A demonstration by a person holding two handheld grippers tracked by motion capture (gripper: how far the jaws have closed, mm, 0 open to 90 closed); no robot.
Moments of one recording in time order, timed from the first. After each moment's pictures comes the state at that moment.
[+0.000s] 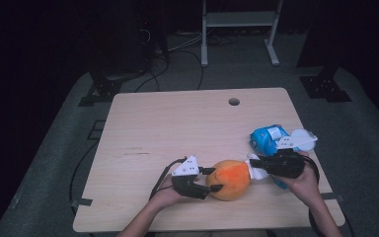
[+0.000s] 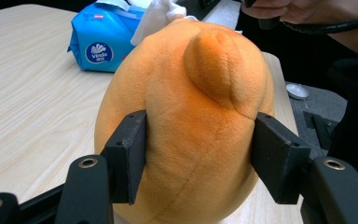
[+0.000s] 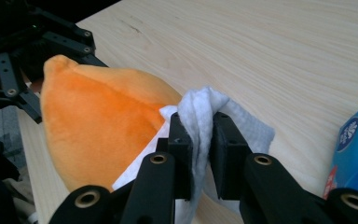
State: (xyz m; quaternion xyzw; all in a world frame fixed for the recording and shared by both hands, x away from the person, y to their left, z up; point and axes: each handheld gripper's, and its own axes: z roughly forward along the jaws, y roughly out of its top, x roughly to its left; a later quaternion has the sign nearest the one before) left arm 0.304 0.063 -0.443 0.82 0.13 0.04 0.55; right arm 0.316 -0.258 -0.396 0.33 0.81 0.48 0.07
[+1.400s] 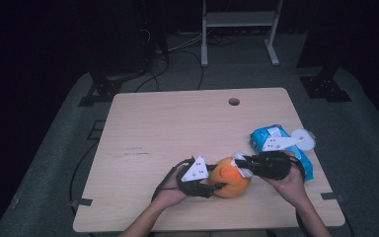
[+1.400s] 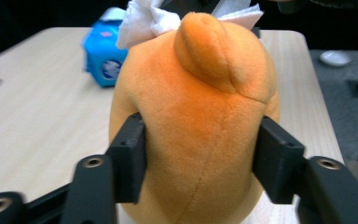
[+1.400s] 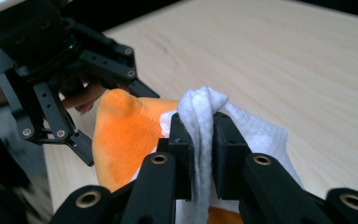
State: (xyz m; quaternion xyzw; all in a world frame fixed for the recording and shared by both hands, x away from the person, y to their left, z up) left arm 0.296 0.053 -0.413 0.84 0.09 0.14 0.51; right arm 0.309 -0.218 -0.381 0.29 0.81 0.51 0.07
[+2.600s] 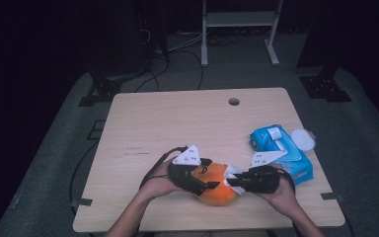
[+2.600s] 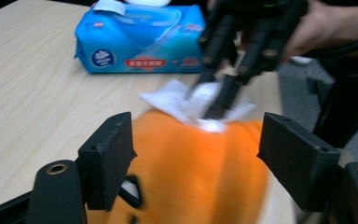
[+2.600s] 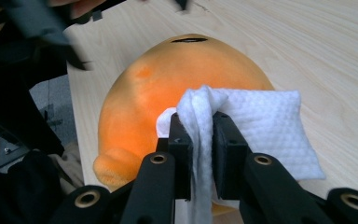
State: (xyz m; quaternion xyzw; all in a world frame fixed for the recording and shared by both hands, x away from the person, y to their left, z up) left arm 0.312 0.062 -0.385 0.87 0.11 0.04 0.48; right arm 0.294 -0.198 -0.421 0.26 0.84 0.48 0.01
